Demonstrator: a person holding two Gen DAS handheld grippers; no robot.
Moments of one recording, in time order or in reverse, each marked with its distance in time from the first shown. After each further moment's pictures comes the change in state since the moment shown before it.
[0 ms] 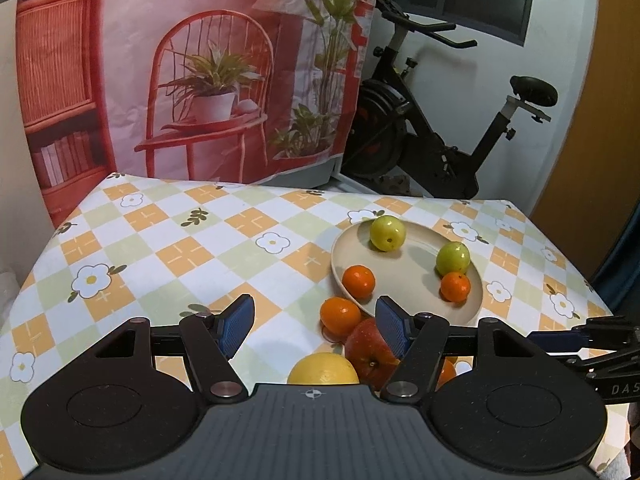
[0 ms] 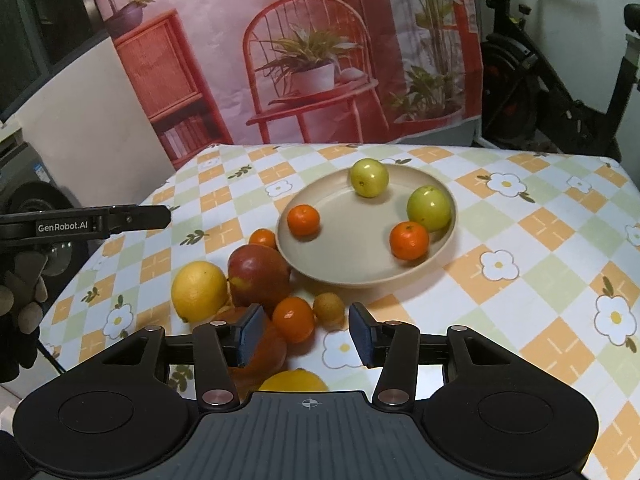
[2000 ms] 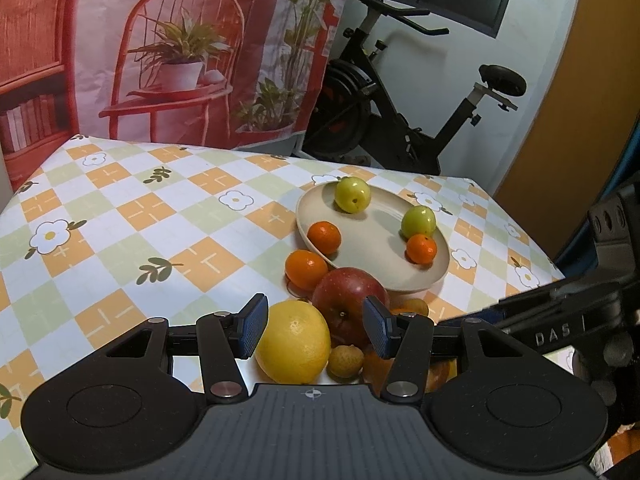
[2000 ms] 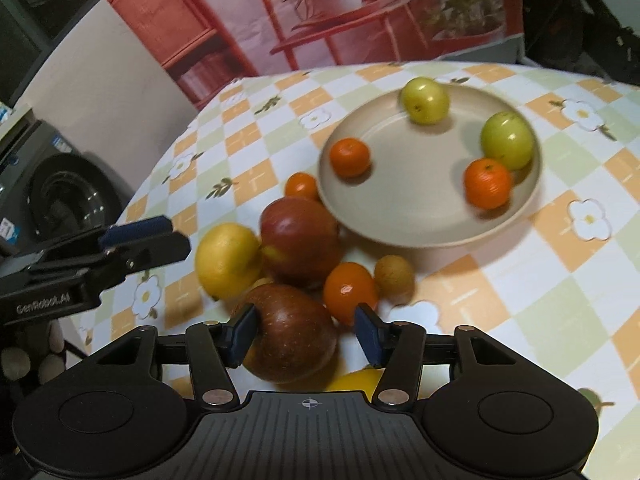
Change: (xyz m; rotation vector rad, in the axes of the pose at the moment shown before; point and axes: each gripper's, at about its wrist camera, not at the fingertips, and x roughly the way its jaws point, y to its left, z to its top) left arm 0.014 0.010 -0.033 -0.027 0.052 -0.145; right arm 0.066 0.003 0.020 0.072 0.240 0.131
